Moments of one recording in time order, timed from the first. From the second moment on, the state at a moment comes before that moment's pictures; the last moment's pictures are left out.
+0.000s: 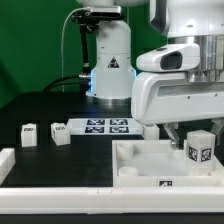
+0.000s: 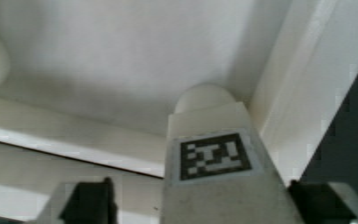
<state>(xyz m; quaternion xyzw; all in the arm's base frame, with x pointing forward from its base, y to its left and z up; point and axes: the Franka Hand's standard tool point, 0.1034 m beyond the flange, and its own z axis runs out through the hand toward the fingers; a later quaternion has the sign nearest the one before) 0.599 0.114 0.069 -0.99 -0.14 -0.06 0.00</state>
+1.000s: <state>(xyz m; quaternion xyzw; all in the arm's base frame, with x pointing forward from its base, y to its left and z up) 0.596 0.126 0.067 -0.91 0.42 -0.05 0.03</state>
